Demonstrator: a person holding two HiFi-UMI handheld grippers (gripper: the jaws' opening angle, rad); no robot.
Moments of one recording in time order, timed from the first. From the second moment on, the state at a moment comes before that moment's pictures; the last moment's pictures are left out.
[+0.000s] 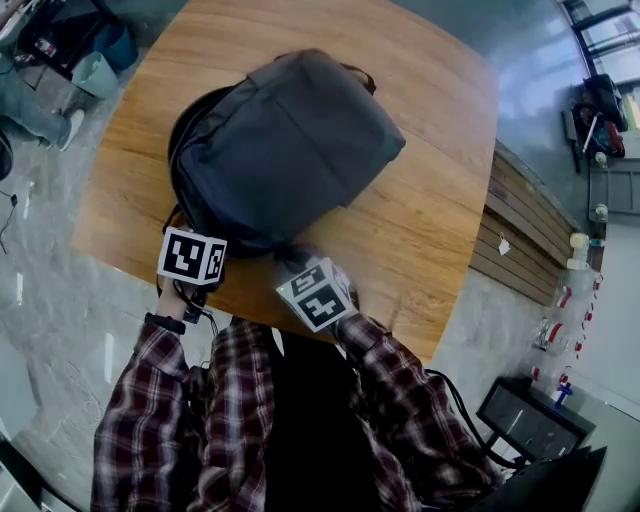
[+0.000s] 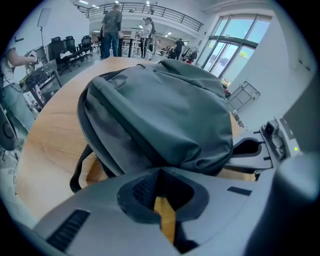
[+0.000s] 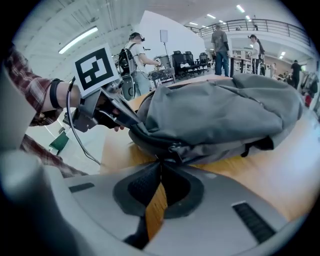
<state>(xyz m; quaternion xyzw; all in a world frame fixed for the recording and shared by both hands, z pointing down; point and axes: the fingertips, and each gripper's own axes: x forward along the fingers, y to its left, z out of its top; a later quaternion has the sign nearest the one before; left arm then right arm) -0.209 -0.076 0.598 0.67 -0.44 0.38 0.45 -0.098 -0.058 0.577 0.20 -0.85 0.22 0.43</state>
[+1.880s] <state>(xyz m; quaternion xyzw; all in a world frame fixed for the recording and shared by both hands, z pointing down) -0.004 -0.142 0.251 0.90 -0.42 0.01 0.12 0.034 -0.127 0.260 0.51 -0.85 0.06 0.04</state>
